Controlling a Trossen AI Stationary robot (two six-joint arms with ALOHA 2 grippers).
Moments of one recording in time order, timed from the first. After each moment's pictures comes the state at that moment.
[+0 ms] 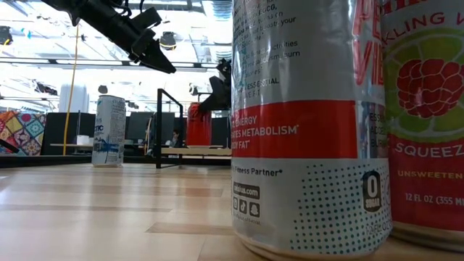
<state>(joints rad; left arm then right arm) 0.51 0.95 0.73 -0.12 -0.11 0.28 -0.43 2.07 1.40 0.37 -0.16 -0.11</state>
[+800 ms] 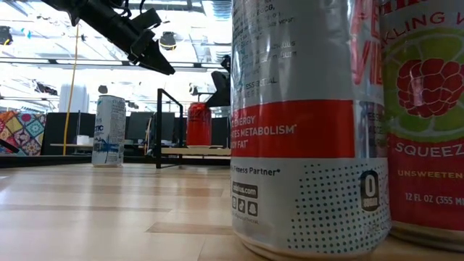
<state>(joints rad) 0.51 0.95 0.73 -0.14 -0.11 0.27 -0.45 2.02 1.41 0.30 -0.04 -0.04</state>
